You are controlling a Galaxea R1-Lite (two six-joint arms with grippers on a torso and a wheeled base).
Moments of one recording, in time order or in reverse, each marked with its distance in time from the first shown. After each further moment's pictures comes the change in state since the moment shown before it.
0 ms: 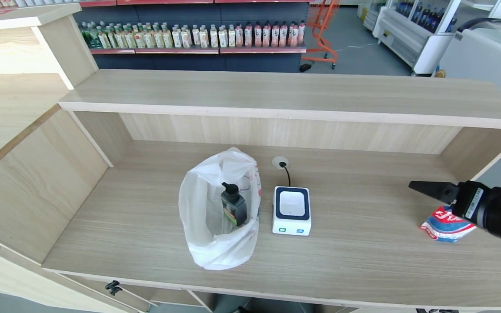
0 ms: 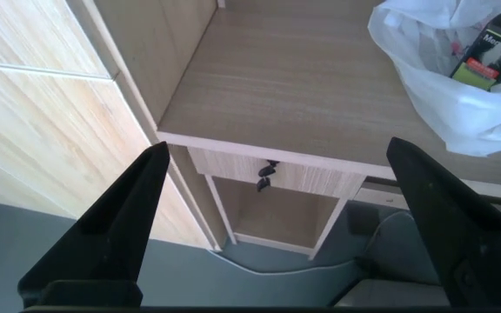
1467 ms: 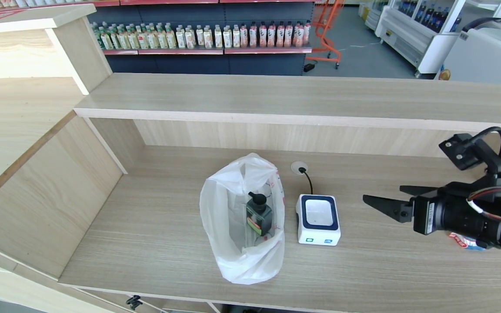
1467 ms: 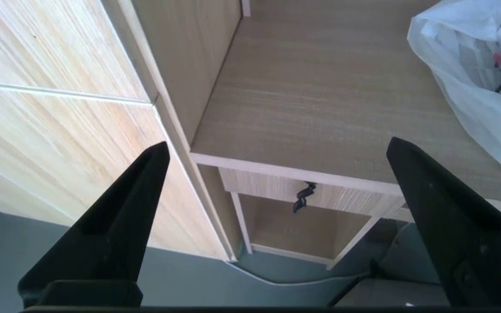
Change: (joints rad) left arm 0.000 0.000 0.000 0.000 0.000 0.000; right arm 0.123 0.114 0.011 -0.185 0.175 -0.445
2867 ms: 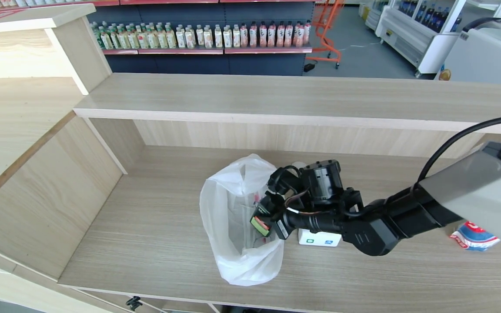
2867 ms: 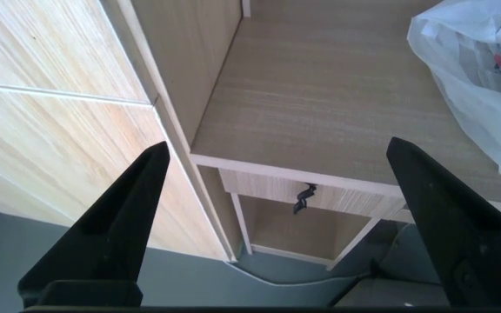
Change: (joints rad) left arm 0.000 0.000 0.000 0.000 0.000 0.000; right arm 0.306 0.787 -0.516 -0.106 0.050 -0.306
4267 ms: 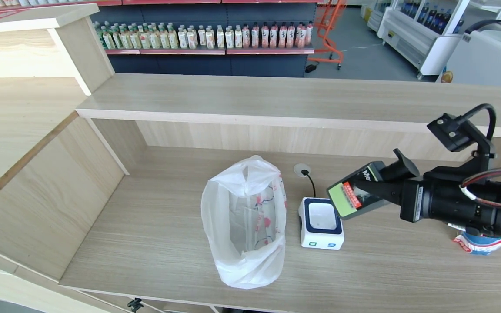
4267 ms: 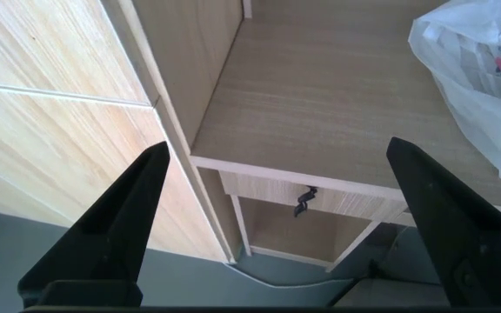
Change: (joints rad) left arm -0.001 0.000 0.000 0.000 0.000 0.000; right arm -0.193 -0.755 0.376 0.190 -0.019 0.425
